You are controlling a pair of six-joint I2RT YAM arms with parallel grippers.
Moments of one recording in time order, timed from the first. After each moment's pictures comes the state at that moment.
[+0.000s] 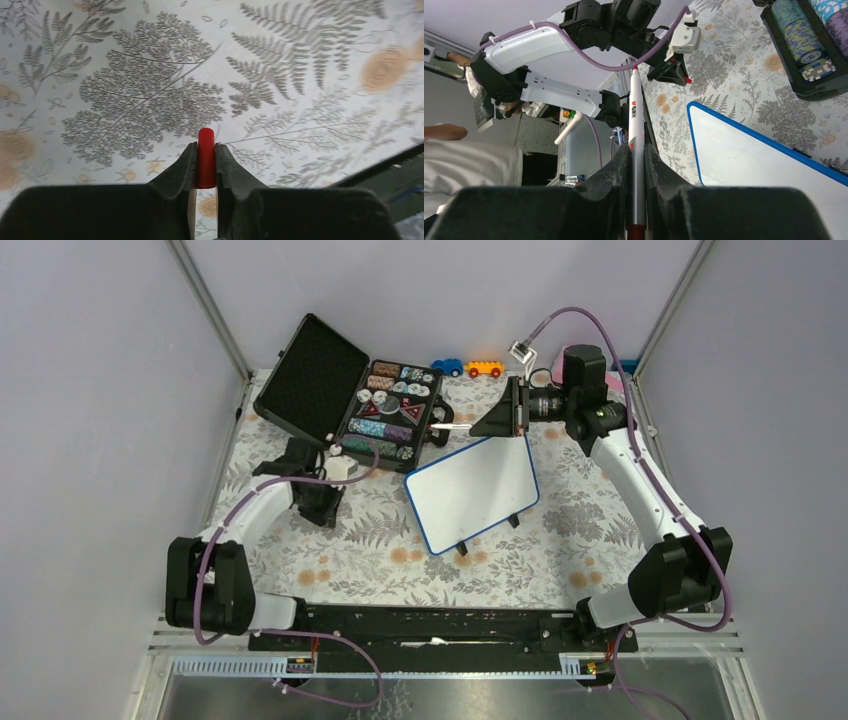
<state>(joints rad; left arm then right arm) -0.09 1.34 0.86 -0.79 0.30 0.38 0.25 1.47 1.38 -0.31 -1.19 0.44</state>
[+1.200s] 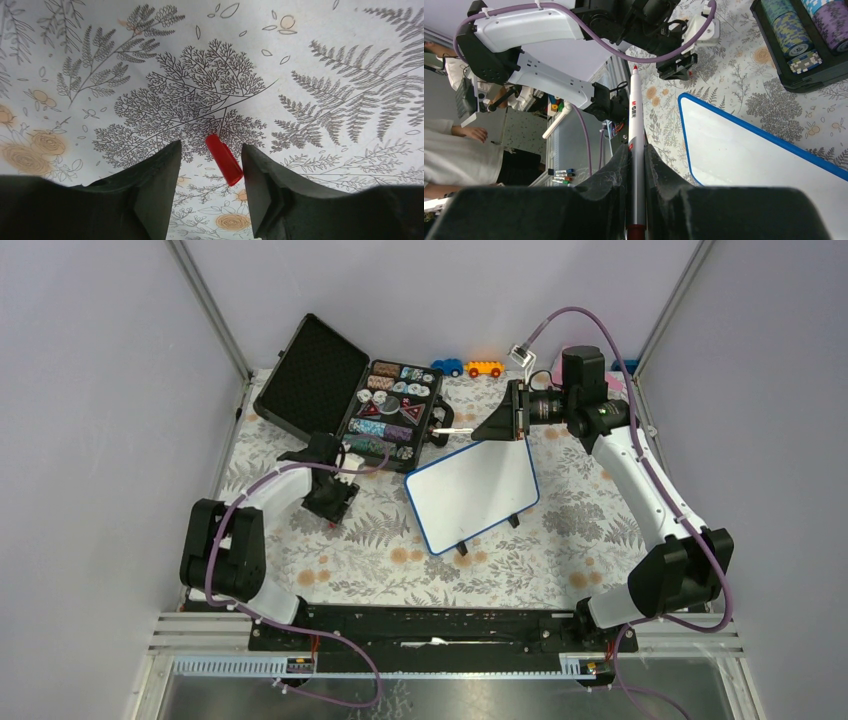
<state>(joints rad) -0.21 1.53 0.91 -0.70 0.01 0.27 0.25 1.47 1.42 -0.47 -1.17 0.29</state>
